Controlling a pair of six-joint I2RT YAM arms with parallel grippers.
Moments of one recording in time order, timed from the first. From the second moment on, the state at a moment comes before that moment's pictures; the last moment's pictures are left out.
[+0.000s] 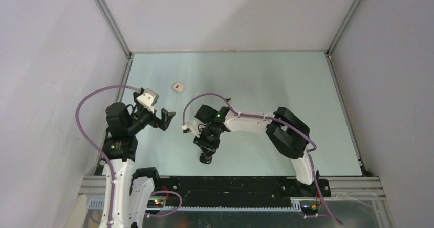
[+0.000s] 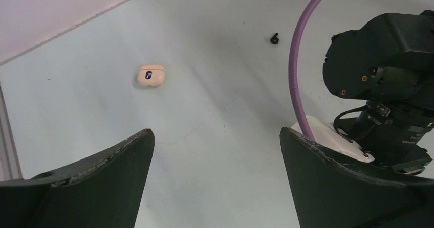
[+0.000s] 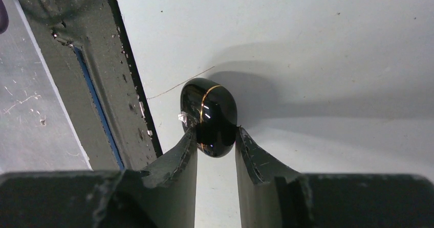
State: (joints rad) left arm 0.11 0.61 0.71 -0.44 0.65 0.31; right arm 1.05 2.03 1.44 -0.62 -0.52 -0.18
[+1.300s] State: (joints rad) left arm 0.06 0.74 0.71 -0.43 0.73 0.32; right arm 0.91 1.88 1.36 -0.71 -0.55 -0.51
